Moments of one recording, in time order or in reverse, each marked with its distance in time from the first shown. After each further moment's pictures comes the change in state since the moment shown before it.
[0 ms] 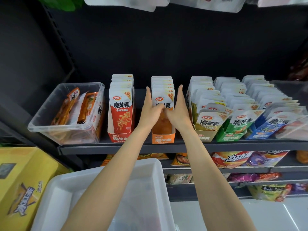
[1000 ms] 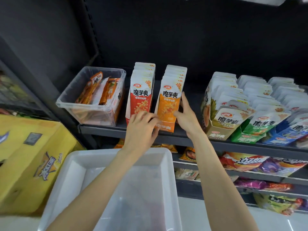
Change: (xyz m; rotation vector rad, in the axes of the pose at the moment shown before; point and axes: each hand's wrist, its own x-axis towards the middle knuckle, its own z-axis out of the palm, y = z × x) left_hand -0.096 -0.042 -0.067 1.189 0.161 0.578; right_hand -0.035 -0.005 0.016 0.111 -0.259 0.092
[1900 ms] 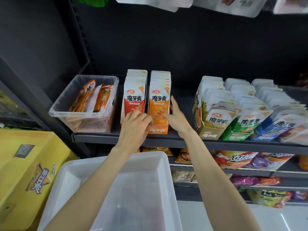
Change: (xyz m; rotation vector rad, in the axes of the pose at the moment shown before) left_hand 0.016 -0.017 0.002 0.019 0.059 0.097; right_hand 0.002 -0.012 0.006 -0.022 -0.033 0.065
